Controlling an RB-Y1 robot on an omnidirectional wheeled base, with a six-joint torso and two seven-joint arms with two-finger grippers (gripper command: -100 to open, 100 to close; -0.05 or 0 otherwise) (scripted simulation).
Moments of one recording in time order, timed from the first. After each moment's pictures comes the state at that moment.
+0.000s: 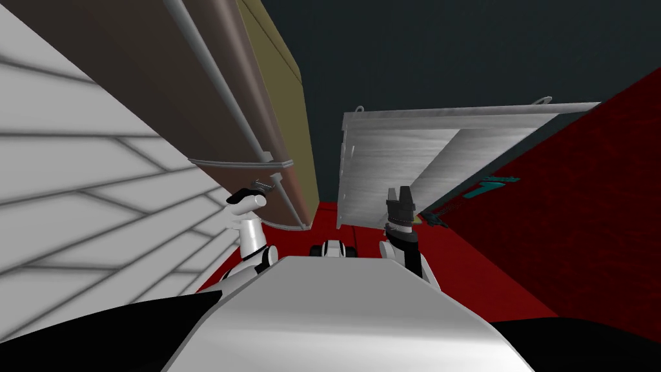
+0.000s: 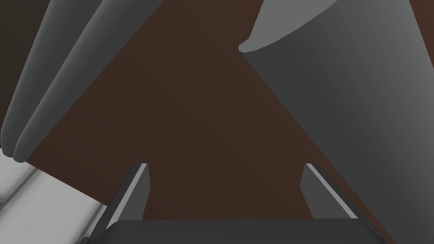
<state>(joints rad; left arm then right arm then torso) -0.31 0.29 0.67 -1.85 0.24 0.77 0.67 0.51 0.01 -0.04 -2.29 0.09 -0.65 0.14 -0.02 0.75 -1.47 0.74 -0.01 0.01</state>
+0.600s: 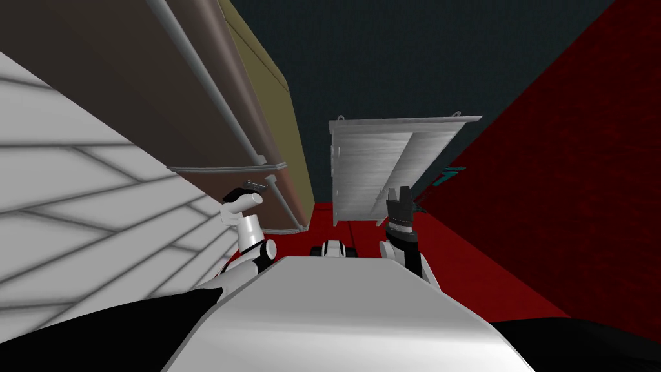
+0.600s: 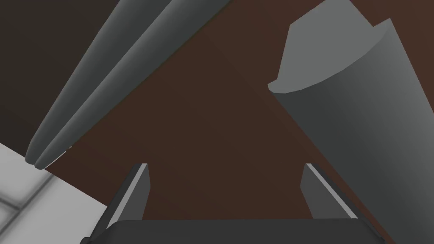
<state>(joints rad) -0.38 0.34 0.75 -1.70 0.17 0.69 0.68 0.51 0.01 -0.04 -2.29 0.09 -0.65 0.14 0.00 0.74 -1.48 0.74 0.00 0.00</state>
